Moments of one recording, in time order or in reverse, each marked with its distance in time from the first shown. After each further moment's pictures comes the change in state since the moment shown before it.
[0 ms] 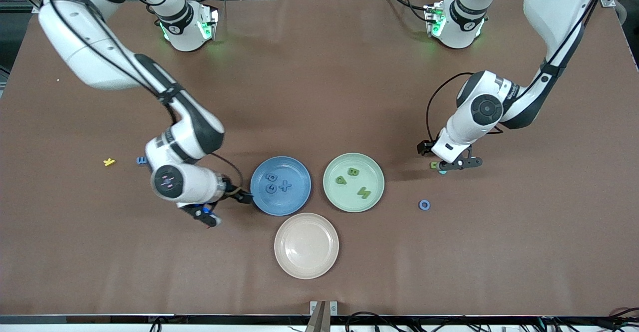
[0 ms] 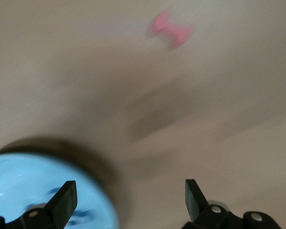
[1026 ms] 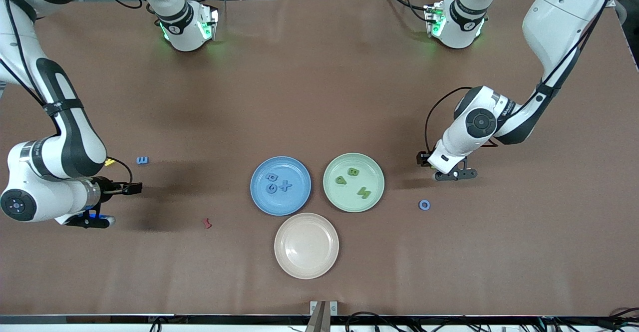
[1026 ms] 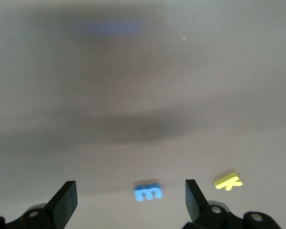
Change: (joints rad) left arm -0.013 0.131 0.020 0.097 0.111 0.024 -0.037; right arm -0.399 -0.014 -0.004 0.043 -0.157 -0.313 -0.727
